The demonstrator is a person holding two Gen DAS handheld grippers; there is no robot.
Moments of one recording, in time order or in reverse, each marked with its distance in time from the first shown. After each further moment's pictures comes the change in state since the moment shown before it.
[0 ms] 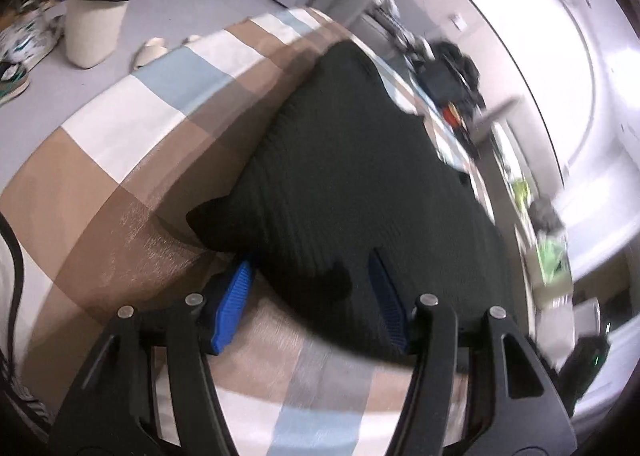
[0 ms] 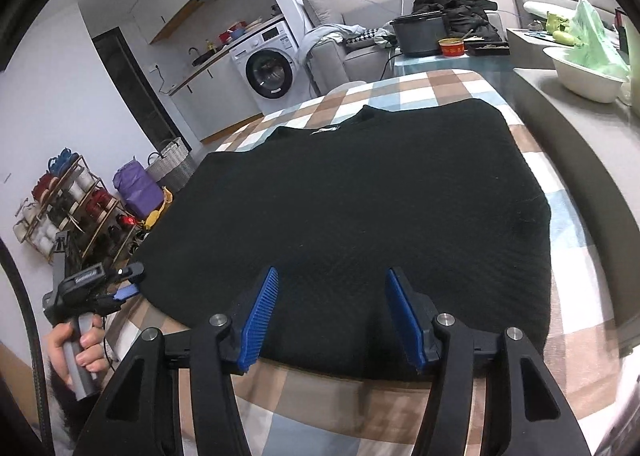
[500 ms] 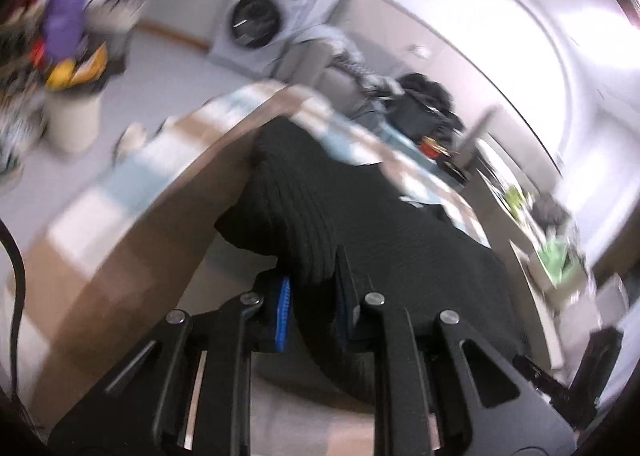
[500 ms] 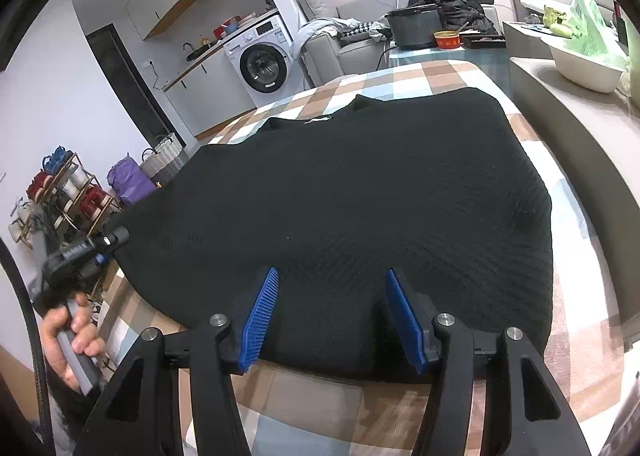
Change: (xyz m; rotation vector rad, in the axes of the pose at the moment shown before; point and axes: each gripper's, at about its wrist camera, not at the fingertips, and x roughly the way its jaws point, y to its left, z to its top) left arm -0.018 -0.077 0.010 0.272 -0.225 -0.018; right arm 0.006 -0.008 -0.006 0.015 0.023 -0.016
